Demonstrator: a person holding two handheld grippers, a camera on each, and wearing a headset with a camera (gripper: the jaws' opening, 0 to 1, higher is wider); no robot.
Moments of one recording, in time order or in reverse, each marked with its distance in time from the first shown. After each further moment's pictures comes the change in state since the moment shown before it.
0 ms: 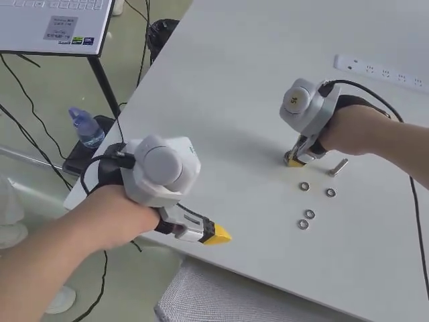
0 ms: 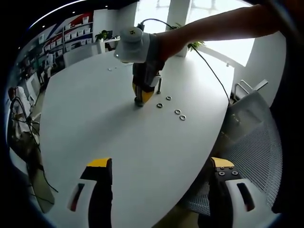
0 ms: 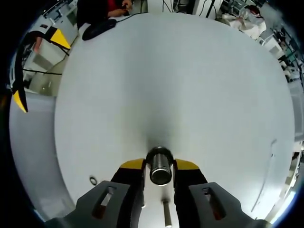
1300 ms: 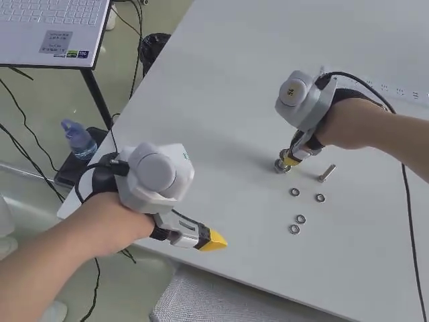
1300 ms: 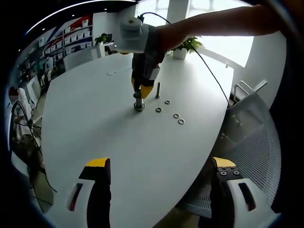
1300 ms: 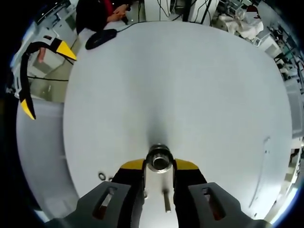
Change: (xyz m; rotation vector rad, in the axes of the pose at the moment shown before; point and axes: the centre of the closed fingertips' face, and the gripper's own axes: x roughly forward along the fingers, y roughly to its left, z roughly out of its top) left arm -0.006 -0.003 0.007 0.014 -0.029 0.008; right arm -0.028 0.005 0.009 0.025 -0.012 -0.001
